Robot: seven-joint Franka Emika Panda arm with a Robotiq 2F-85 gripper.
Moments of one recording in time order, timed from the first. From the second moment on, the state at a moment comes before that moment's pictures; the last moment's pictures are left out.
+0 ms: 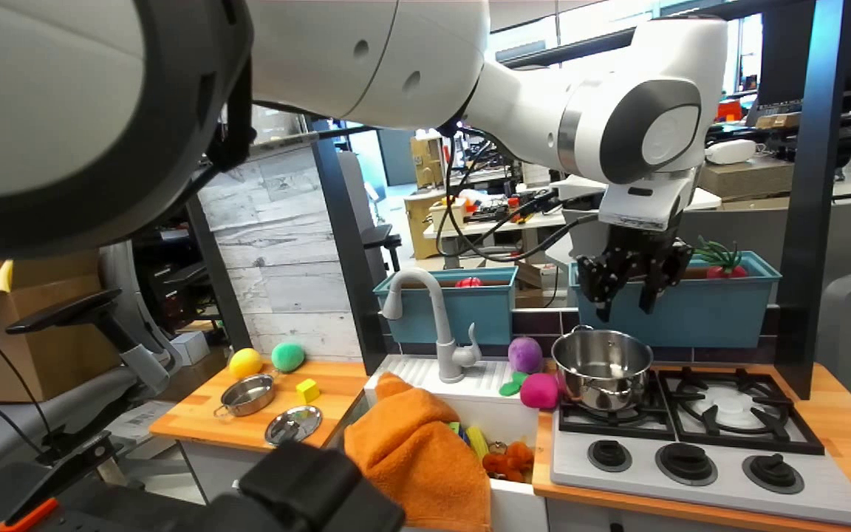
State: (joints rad) arm -0.58 1.48 -0.03 -0.45 0.28 2.04 1.97
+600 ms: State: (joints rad) arm -0.58 1.47 0.00 -0.45 0.28 2.04 1.95
